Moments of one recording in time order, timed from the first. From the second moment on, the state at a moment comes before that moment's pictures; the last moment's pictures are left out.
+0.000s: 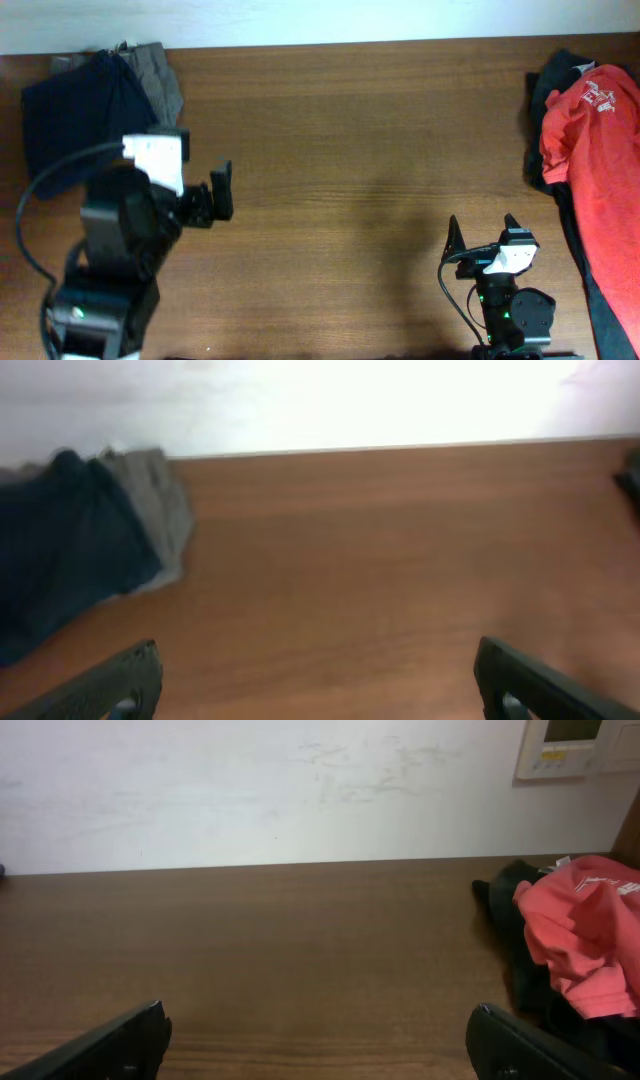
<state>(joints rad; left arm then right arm) -0.17 0.92 1.14 -0.72 0.00 -0.08 -0.03 0.01 0.01 -0.07 -0.04 0.05</state>
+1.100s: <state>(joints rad) -0.08 0.05 0.02 -0.09 -0.09 0.06 -0.03 0.01 0.01 -0.07 -0.04 0.05</state>
